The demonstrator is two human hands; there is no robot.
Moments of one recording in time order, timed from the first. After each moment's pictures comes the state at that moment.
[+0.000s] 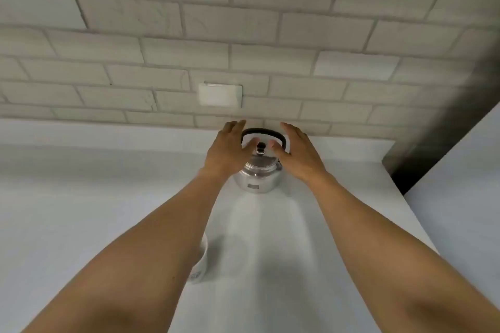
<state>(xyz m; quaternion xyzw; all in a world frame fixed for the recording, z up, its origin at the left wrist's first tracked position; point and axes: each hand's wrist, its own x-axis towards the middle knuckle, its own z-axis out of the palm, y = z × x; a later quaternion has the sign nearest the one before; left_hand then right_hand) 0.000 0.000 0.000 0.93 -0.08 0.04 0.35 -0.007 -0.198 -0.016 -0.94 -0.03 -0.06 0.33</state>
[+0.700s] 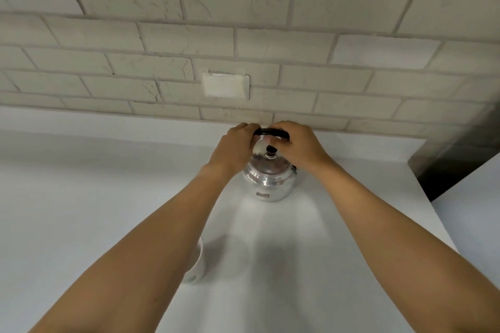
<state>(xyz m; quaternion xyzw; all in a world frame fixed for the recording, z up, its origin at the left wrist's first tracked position) 0.014 -0.010 -0.005 0.95 -0.11 0.04 0.28 0.029 -0.192 -0.011 -0.91 -0.17 -0.08 0.36</state>
